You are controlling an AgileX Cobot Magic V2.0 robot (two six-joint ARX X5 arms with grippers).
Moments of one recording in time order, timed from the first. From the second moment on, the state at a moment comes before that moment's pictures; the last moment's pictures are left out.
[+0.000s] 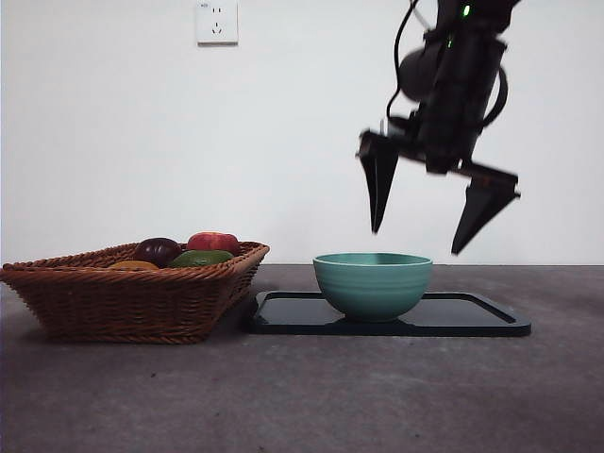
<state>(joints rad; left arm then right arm) -0.40 0.52 1.25 -1.31 0.56 0.11 0.31 2.08 1.85 -1.13 -0.26 0.23</state>
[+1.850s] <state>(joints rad) -0.40 0.52 1.25 -1.32 0.56 0.11 0.56 1.60 1.20 -1.01 -0.18 0.18</state>
